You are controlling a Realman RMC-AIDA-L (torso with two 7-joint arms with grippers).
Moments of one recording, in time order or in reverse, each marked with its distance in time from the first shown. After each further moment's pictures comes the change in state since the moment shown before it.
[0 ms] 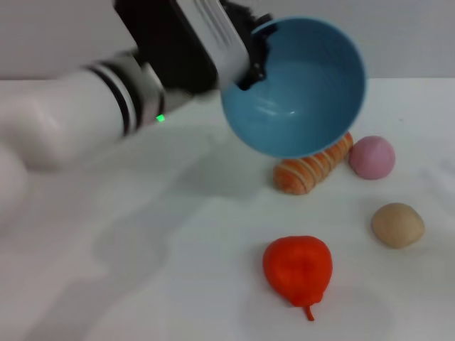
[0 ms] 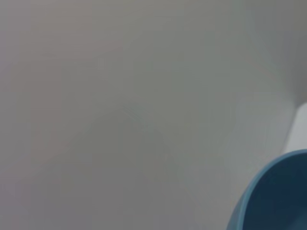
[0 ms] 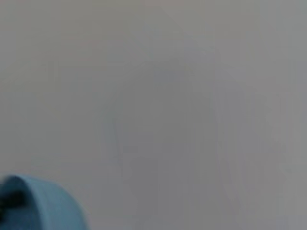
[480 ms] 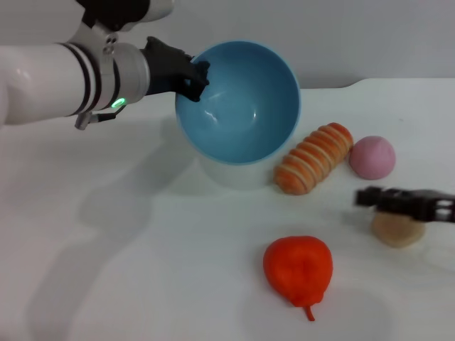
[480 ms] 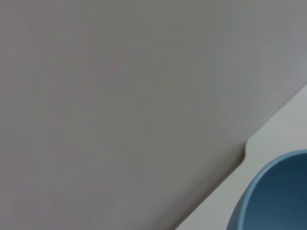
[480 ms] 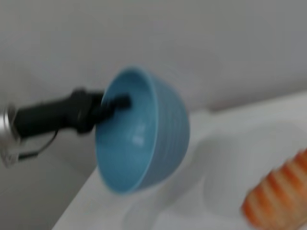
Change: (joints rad) left arm -0.170 0.001 -0.266 -0.211 -0.004 0.326 -0.373; right arm 0.182 -0.023 -0.196 -0.092 -0.425 -0.045 0.489
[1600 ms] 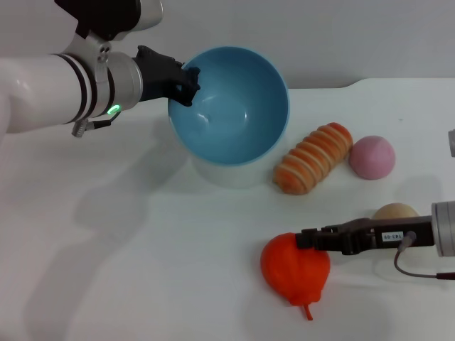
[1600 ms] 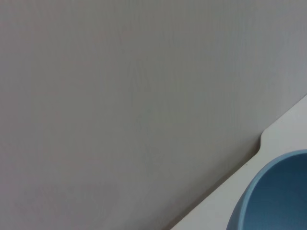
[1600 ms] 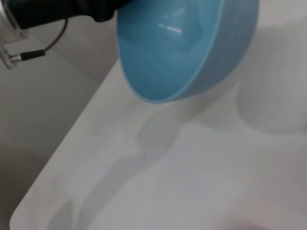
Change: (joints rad) left arm -0.002 0.003 0.000 -0.067 -0.011 -0.052 -0.004; right arm 0.121 0.045 -0.233 0.088 -0.062 0.136 0.065
